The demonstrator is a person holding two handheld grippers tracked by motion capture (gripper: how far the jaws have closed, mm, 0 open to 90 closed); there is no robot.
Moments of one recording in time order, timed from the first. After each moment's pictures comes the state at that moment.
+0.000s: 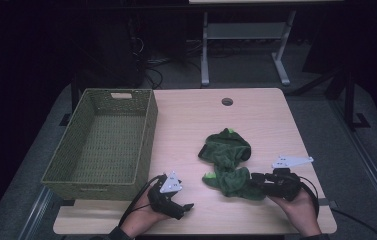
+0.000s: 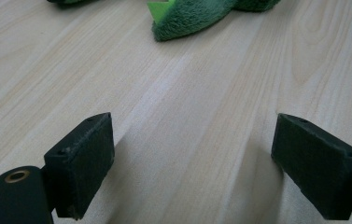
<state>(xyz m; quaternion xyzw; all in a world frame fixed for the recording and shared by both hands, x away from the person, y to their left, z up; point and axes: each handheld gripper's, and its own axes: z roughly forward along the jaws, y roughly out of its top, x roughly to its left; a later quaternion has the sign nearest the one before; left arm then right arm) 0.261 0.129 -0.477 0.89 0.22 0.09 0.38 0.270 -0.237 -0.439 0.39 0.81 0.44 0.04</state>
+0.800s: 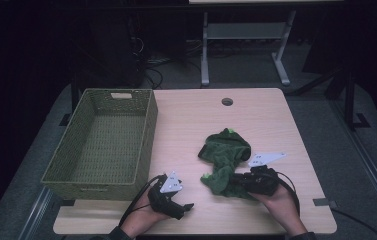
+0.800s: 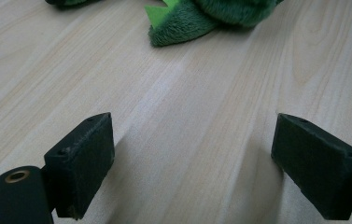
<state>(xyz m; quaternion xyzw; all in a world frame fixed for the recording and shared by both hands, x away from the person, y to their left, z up) 0.261 0.129 -0.477 0.89 0.22 0.09 0.38 0.283 -0.191 -0.433 0.33 0.84 0.43 0.04</state>
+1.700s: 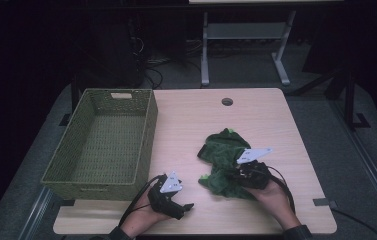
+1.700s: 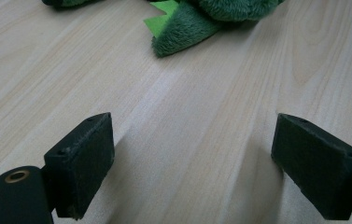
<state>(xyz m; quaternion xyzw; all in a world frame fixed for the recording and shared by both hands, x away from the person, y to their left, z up) 0.261 0.129 -0.477 0.89 0.22 0.09 0.38 0.299 -0.172 -0.436 0.32 0.86 0.38 0.09</state>
